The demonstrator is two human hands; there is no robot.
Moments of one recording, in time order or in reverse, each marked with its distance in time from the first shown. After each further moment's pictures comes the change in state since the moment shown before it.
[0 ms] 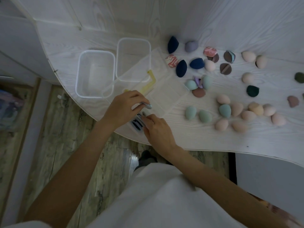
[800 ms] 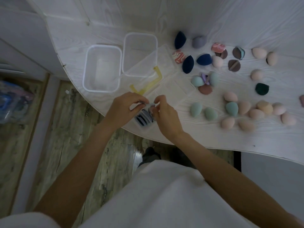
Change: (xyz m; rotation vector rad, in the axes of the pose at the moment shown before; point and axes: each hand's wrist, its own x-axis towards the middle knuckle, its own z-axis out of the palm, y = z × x) left_hand -0.025 0.009 -0.002 -0.107 0.076 -0.145; right_hand 0.022 0.003 -0.020 0.395 -0.105 0.355
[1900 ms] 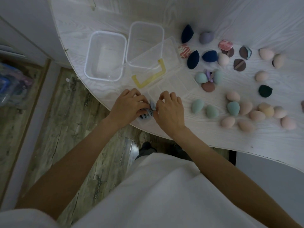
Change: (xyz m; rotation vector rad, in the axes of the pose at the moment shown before) left_hand -0.016 -0.011 0.022 0.546 -0.161 0.215; right_hand 0.002 0.019 0.005 -0.802 0.114 -0.254
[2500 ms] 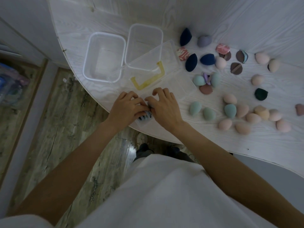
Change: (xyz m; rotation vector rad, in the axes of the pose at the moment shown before) left_hand -0.006 0.000 0.005 0.019 0.041 -0.002; right_hand 0.019 0.010 0.005 0.100 0.040 -0.208
